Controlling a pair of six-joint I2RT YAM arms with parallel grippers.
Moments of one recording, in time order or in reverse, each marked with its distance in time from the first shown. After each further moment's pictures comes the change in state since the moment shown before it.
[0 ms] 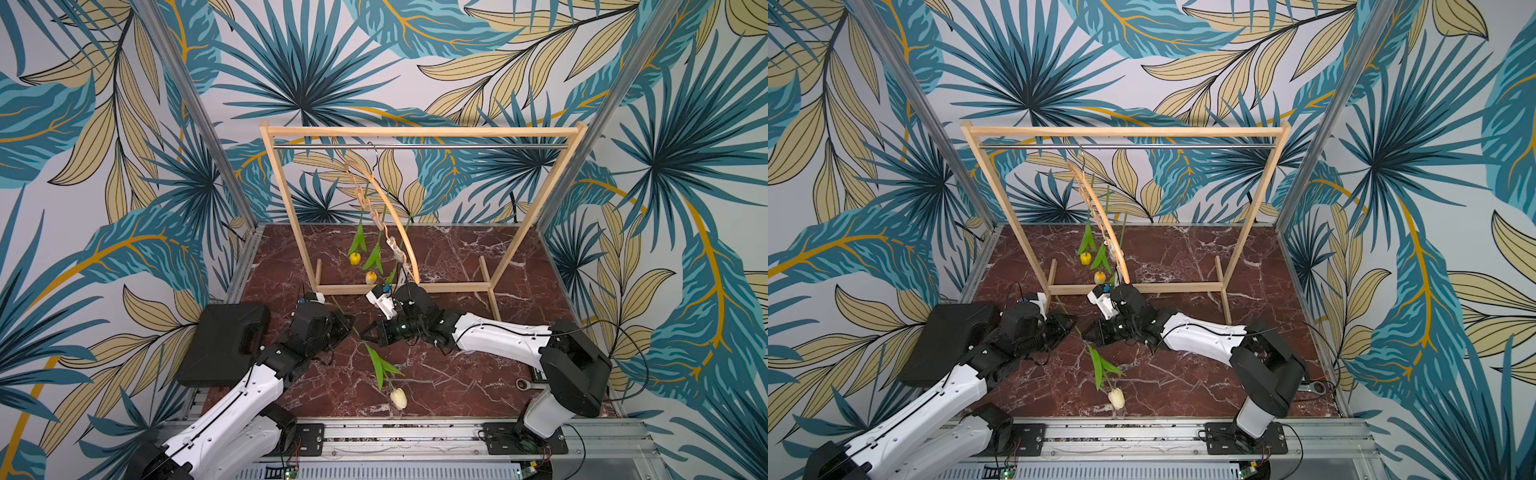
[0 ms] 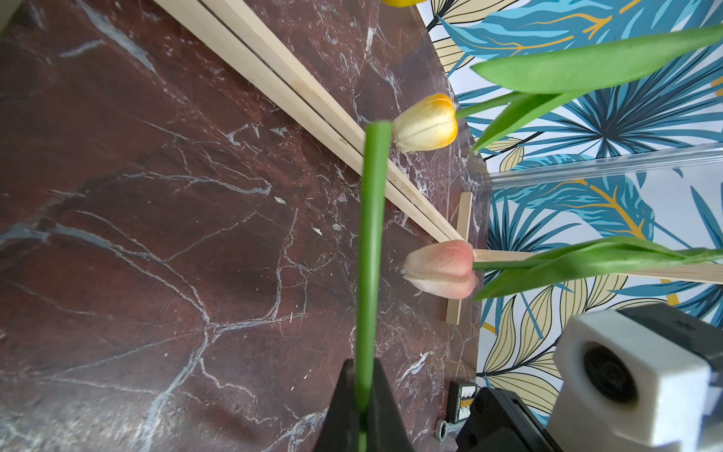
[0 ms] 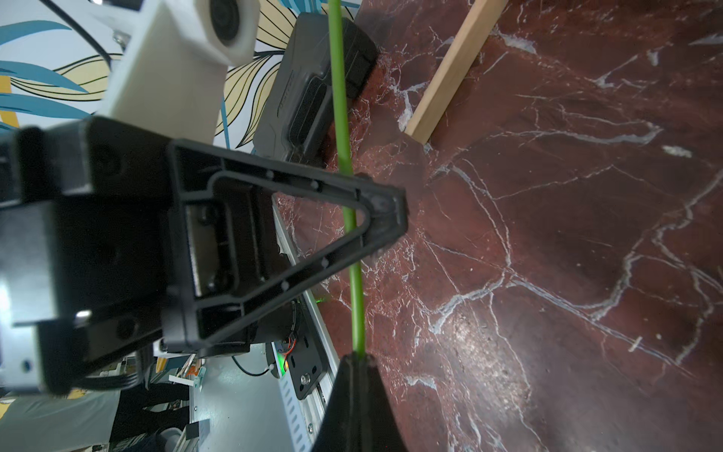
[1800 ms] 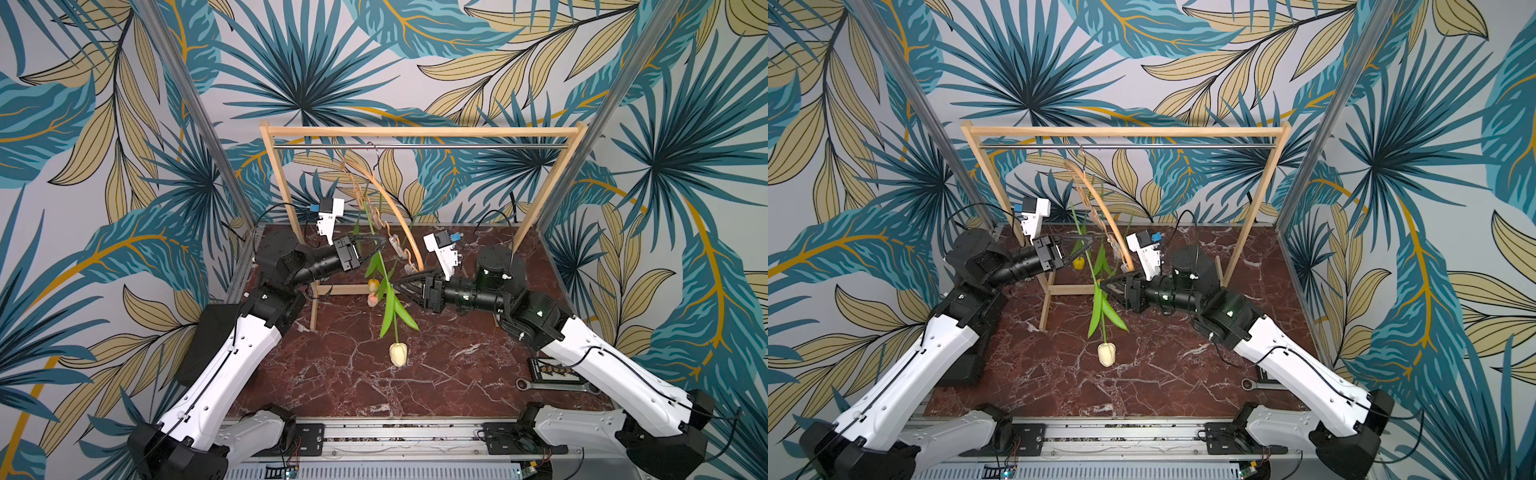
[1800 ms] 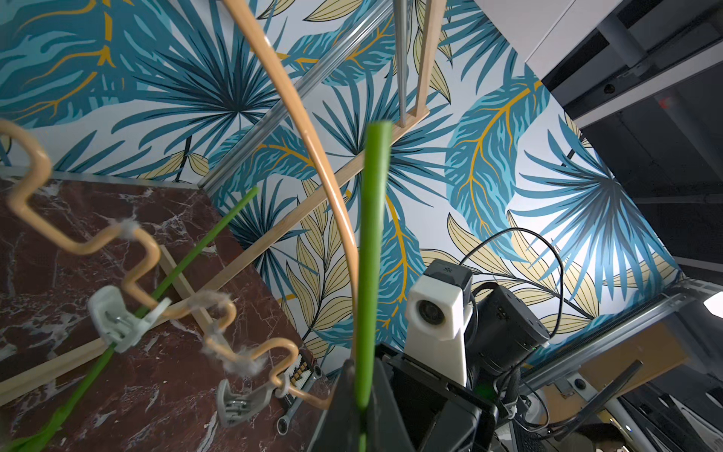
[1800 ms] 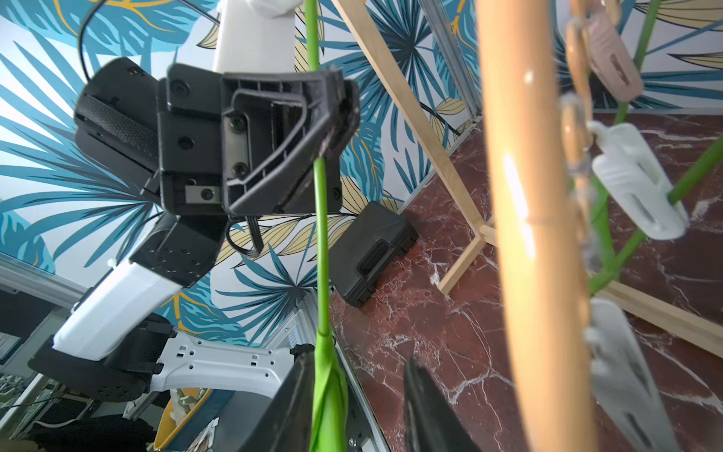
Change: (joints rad) left arm 0.109 0.254 0.647 0.359 0.682 0.141; right arm -0.082 -0.452 0.283 -0.348 0.130 -0.091
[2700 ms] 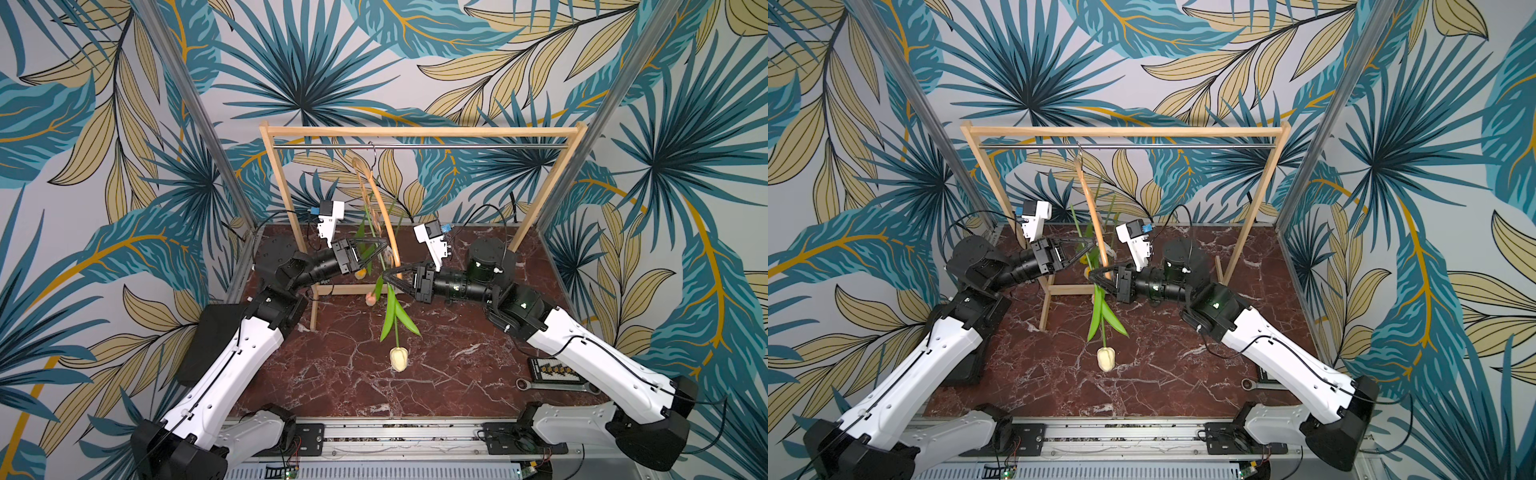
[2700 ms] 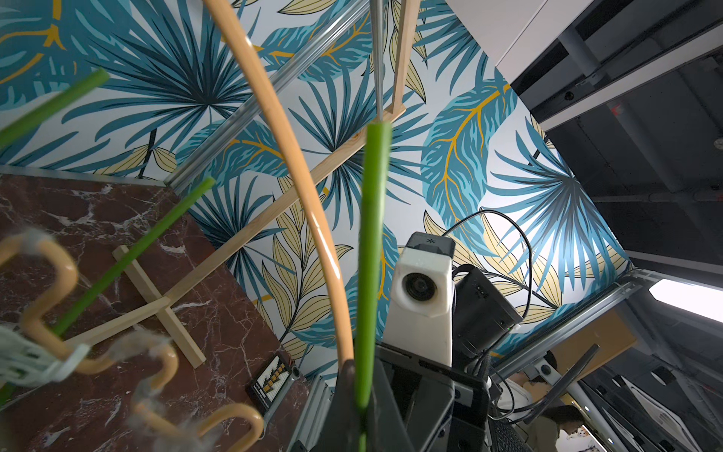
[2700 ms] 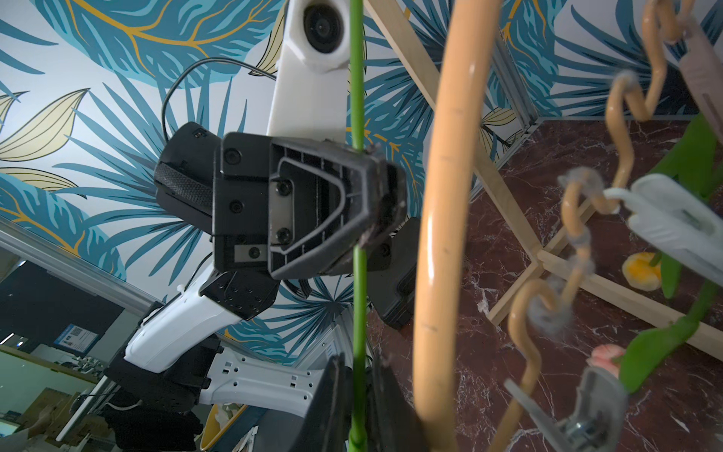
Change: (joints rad) left arm 0.000 -0.008 -0.067 0.138 0.034 -0.087; right arm 0.000 0.065 0.021 0.137 -0.079 0.090
